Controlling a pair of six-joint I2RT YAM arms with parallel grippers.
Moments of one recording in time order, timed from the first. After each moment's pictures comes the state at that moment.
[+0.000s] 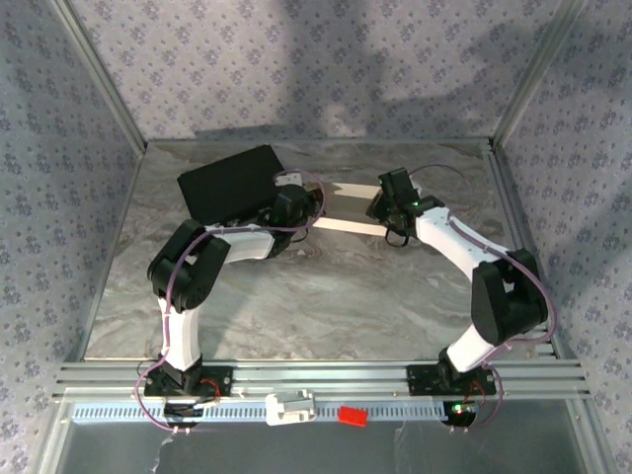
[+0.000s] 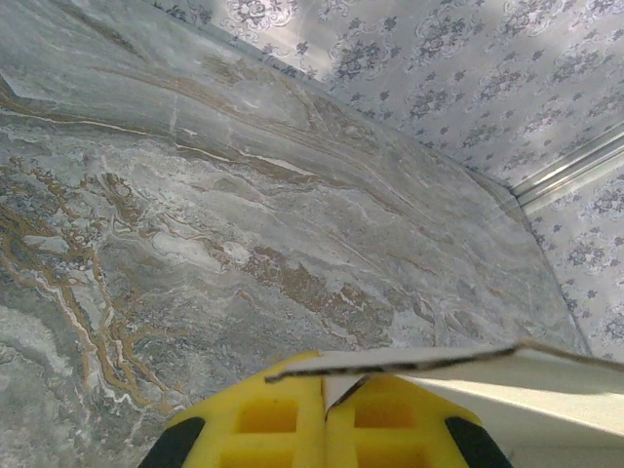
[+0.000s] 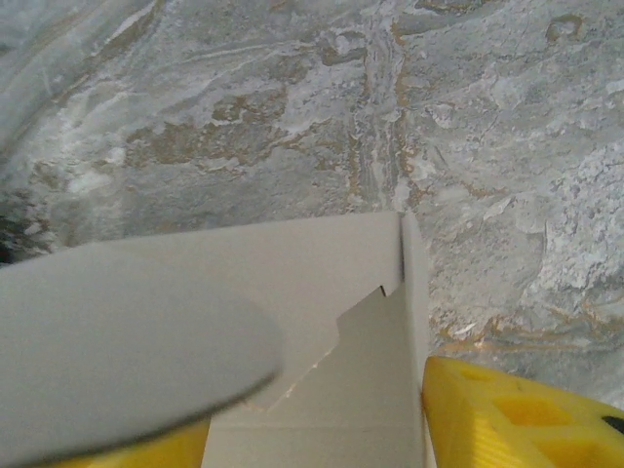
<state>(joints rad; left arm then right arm) -0.66 1.95 1.10 0.49 -0.12 -0.79 0.39 1.58 1.14 -0.49 0.14 0.84</state>
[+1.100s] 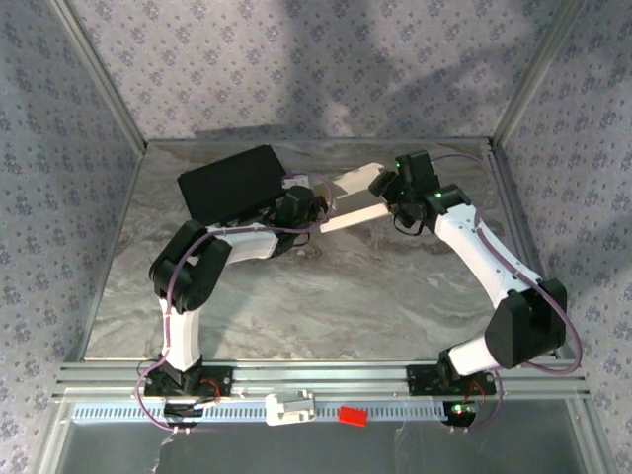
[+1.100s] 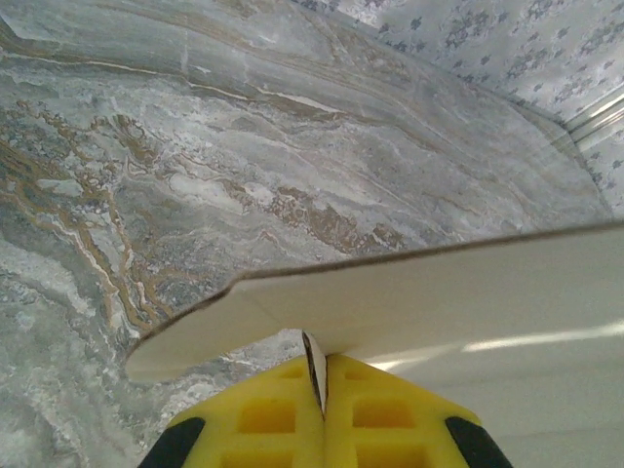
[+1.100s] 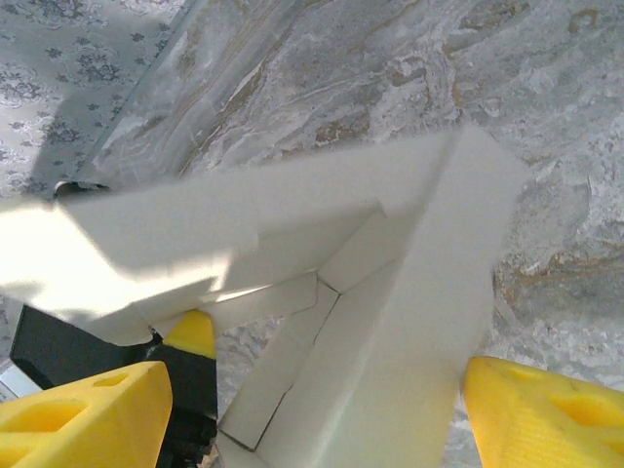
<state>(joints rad) -0.69 1.95 1.14 0.34 -0.13 -0.72 0.36 1.44 1.27 -0.66 0.04 1.03</state>
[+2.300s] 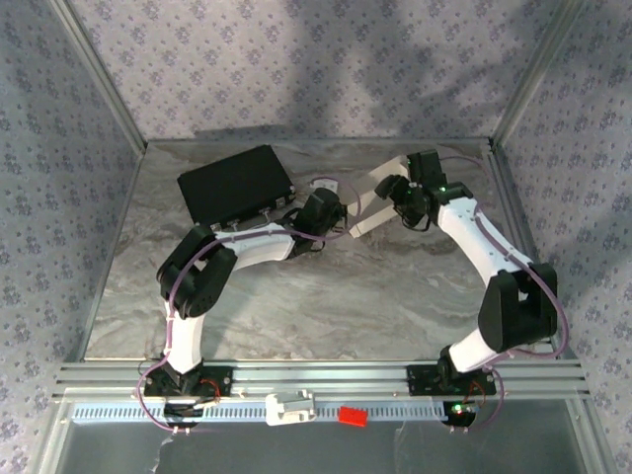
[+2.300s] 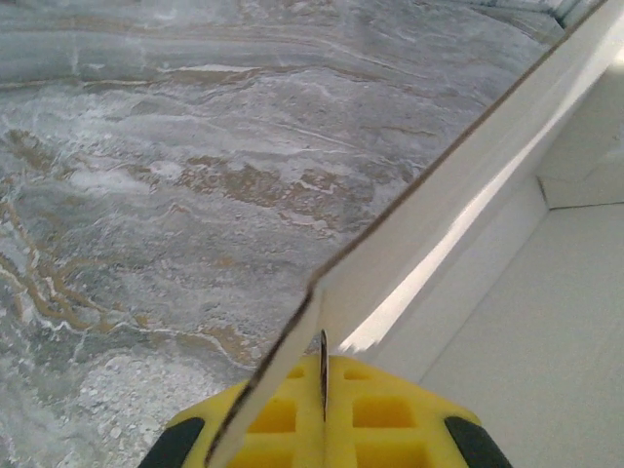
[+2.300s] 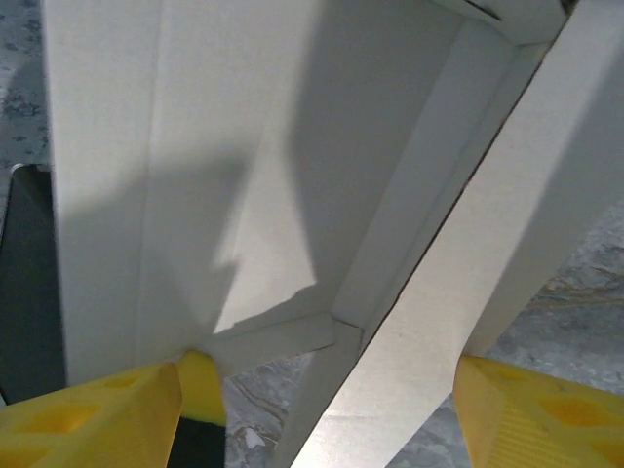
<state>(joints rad) -0.82 1.95 1.27 0.14 -0.22 -0.51 0.23 1.51 1.21 -0.58 -0.13 0.93</state>
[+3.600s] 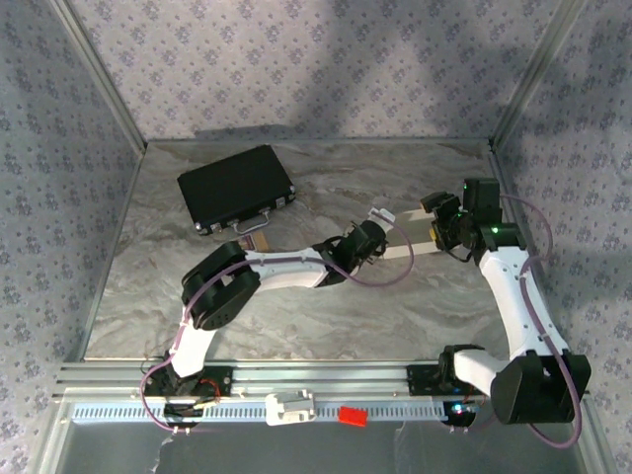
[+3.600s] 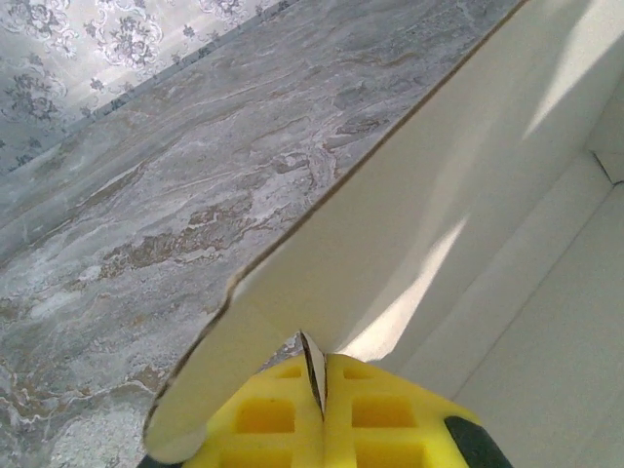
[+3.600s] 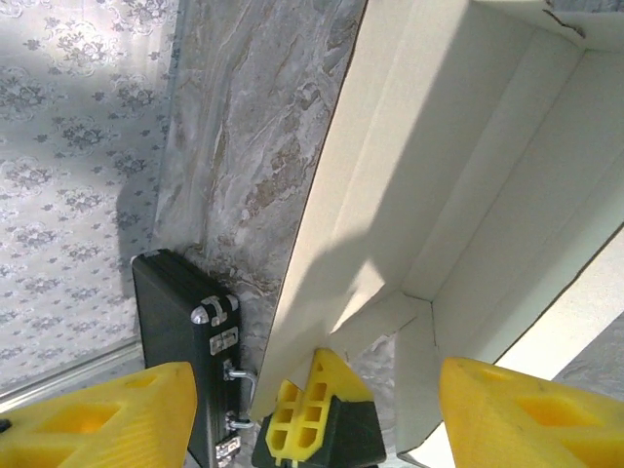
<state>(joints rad) -1.08 2.03 1.36 0.14 -0.50 -0.05 0.01 1.12 1.01 -0.67 -0.26 1.18</state>
